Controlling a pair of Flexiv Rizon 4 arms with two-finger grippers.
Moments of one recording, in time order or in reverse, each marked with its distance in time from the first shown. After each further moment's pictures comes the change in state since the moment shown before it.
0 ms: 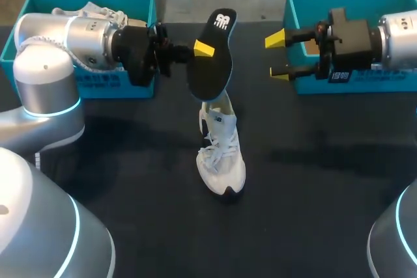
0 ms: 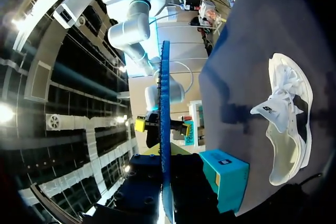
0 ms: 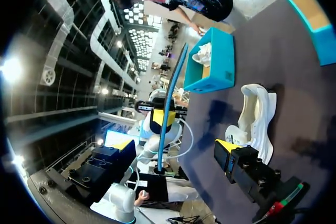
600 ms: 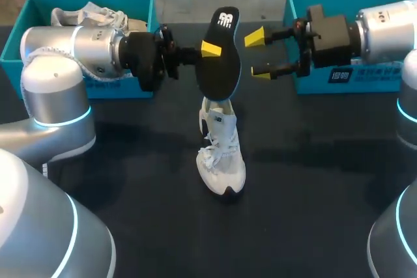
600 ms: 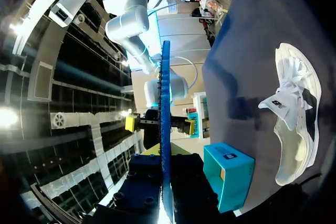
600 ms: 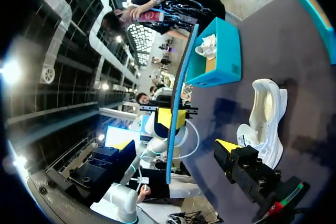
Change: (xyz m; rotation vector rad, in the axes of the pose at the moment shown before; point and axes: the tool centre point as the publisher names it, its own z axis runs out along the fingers) left arm 0.000 0.005 0.013 -0.069 -0.042 0.029; right arm 0.013 -0.002 0.036 0.064 0.011 0.005
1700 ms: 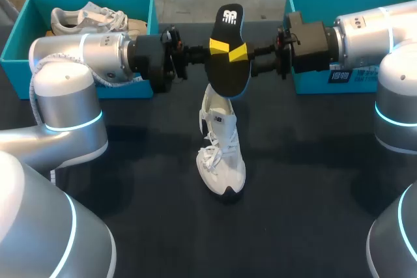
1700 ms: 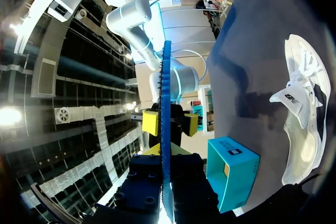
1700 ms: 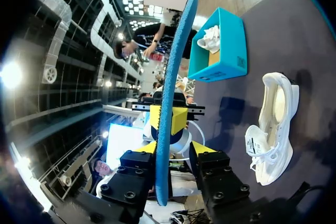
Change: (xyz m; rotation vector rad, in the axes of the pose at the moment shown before) left arm 0.000 0.009 0.013 -0.062 -0.038 -0.001; right arm -0.008 0.000 0.033 0.029 0.031 0.012
